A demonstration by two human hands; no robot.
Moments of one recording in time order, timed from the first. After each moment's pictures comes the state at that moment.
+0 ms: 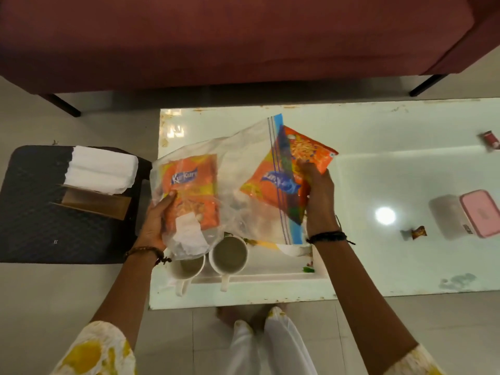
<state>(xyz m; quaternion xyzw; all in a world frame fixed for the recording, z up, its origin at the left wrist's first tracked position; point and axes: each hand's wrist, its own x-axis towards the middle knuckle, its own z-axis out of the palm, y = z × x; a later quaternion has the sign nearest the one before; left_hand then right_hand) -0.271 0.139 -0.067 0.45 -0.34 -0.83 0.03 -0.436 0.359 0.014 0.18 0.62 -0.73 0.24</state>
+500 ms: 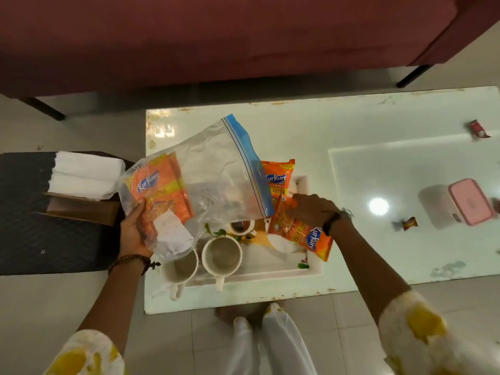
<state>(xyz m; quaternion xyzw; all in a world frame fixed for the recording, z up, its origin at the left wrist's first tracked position) -0.257 0.136 -0.068 0.48 -0.34 -0.80 0.10 -0.464 0.408 -0.033 -0.18 0.87 -0.03 0.46</state>
